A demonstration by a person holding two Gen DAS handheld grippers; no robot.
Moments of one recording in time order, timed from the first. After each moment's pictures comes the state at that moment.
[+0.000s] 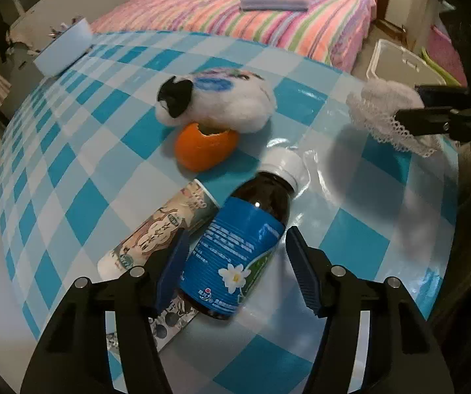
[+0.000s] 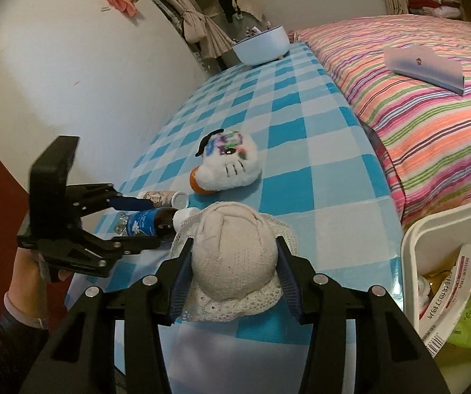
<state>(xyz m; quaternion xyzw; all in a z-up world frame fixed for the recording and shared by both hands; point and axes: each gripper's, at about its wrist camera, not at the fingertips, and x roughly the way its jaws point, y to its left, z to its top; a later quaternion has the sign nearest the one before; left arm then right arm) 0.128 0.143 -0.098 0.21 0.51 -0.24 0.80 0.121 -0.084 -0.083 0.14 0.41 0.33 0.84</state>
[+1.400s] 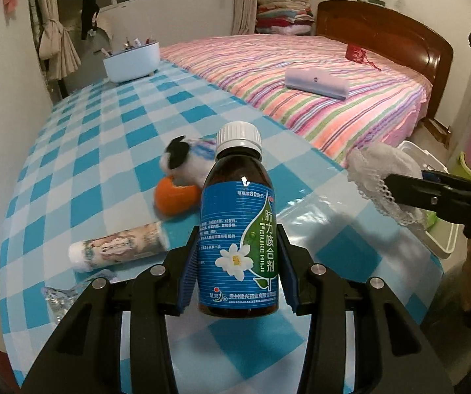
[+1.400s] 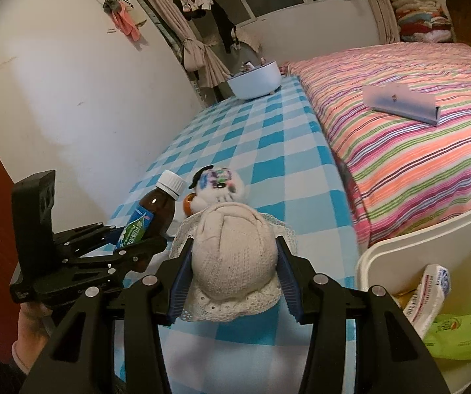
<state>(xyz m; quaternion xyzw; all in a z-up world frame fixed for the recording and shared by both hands) 0.091 0.087 -0.064 0.06 0.40 -0.12 0.91 0.107 -0.124 -0.062 0.14 0.35 0.30 0.88</state>
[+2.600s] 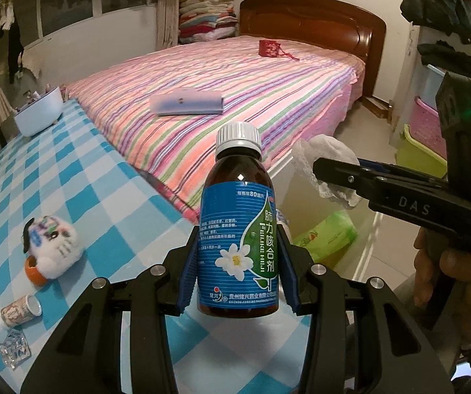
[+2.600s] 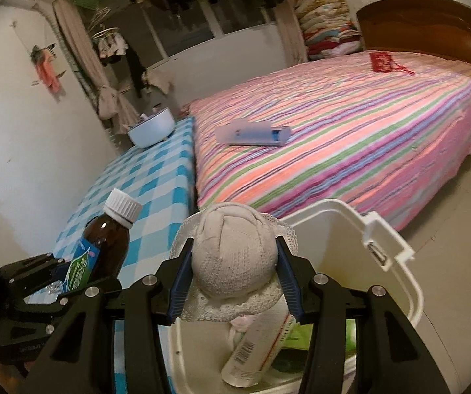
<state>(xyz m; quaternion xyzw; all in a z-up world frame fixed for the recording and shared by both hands) 0.087 -0.084 -0.048 0.10 0.38 -0.26 0.88 0.089 -0.276 -0.065 0.18 0.32 0.10 0.93</state>
